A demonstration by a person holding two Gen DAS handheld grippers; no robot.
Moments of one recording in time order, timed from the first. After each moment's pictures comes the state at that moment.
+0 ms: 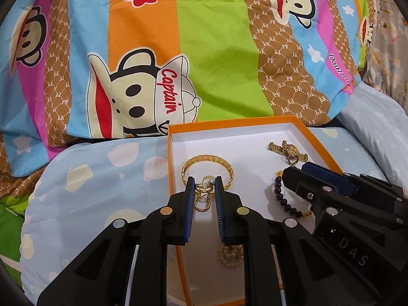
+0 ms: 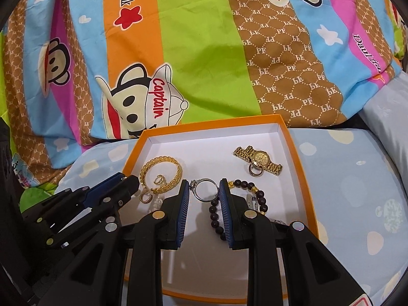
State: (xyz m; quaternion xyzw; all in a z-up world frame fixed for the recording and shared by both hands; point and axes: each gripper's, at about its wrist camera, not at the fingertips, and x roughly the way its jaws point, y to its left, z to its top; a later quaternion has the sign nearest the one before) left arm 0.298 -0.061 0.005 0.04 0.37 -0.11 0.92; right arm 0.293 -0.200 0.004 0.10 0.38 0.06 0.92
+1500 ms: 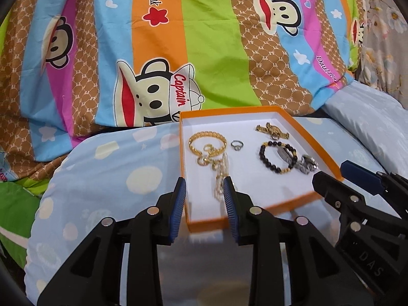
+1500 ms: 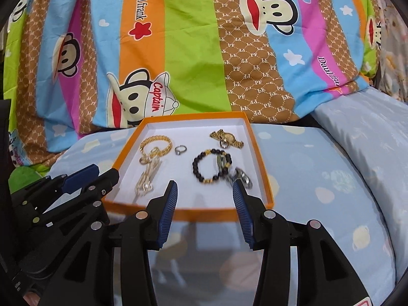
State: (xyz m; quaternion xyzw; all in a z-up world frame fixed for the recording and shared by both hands) left arm 0.201 -0.053 0.014 0.06 0.33 -0.09 0.94; right arm 0.174 -0.198 0.015 0.05 0.33 0.00 0.94
